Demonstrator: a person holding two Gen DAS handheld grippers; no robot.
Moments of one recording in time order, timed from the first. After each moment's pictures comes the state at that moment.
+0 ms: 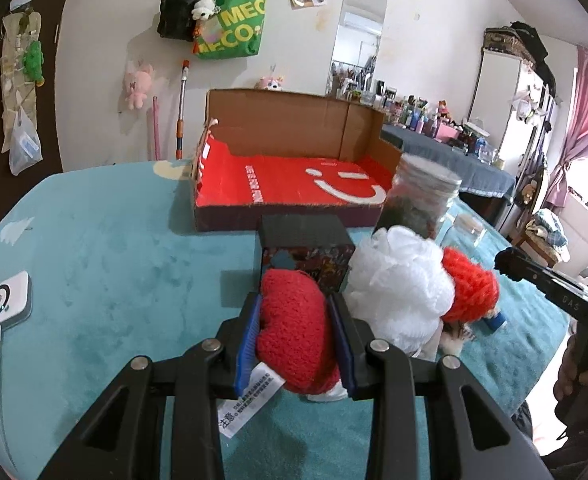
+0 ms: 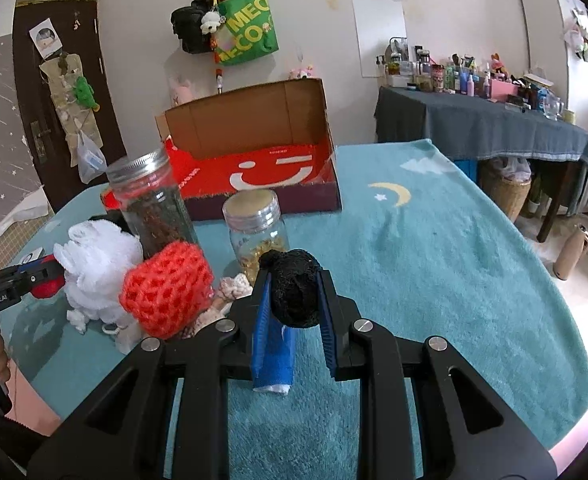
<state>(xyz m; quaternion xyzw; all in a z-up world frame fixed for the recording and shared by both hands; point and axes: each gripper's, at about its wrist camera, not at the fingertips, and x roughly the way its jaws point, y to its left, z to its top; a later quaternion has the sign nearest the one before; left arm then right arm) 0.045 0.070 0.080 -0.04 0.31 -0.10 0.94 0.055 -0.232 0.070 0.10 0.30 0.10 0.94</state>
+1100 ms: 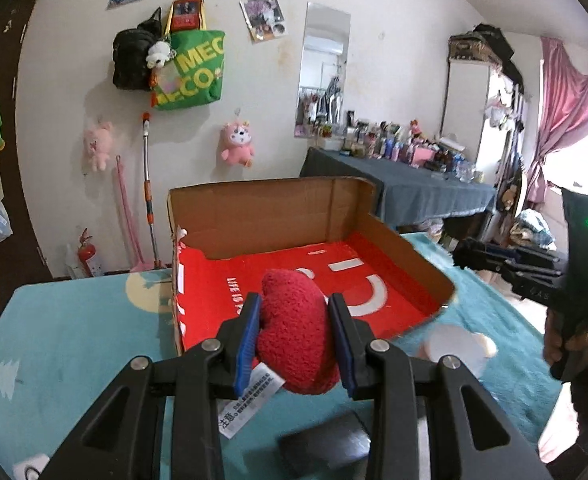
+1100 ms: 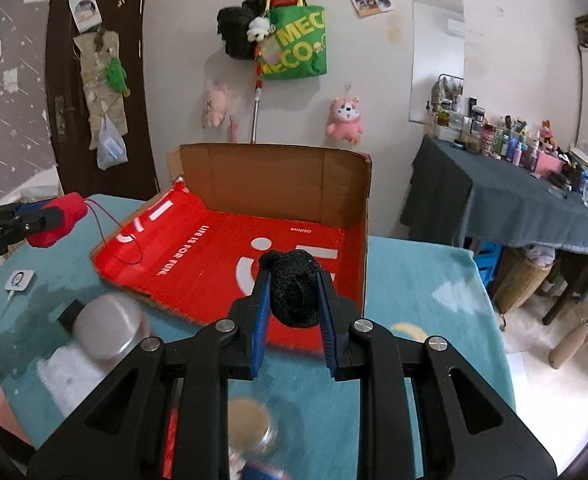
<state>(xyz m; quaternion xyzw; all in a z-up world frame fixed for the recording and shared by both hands) 0.175 0.074 0.170 0.00 0.26 -0.15 0.95 0.195 -0.213 0.151 0.00 0.27 0.16 0.95</state>
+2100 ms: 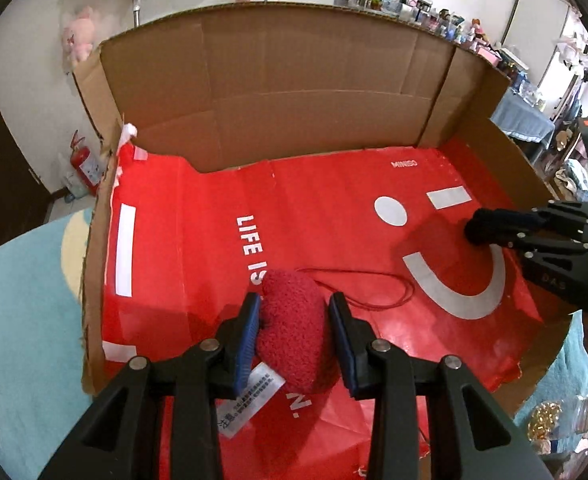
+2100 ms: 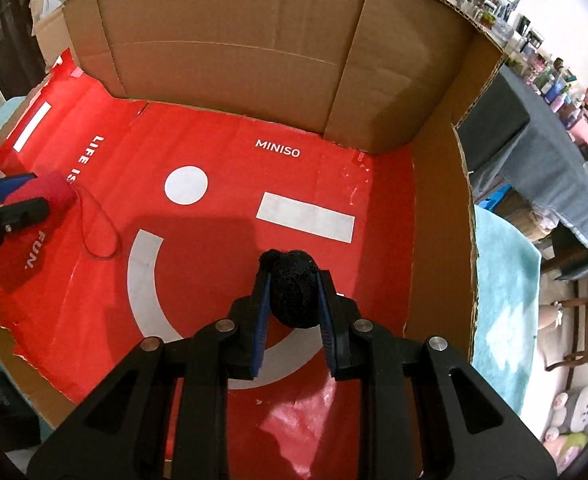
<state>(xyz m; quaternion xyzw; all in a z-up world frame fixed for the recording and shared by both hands) 0.360 0.063 0.070 0.02 0.49 -0.11 0.86 0.399 -0.142 0.052 -0.09 0.52 0.13 0.84</state>
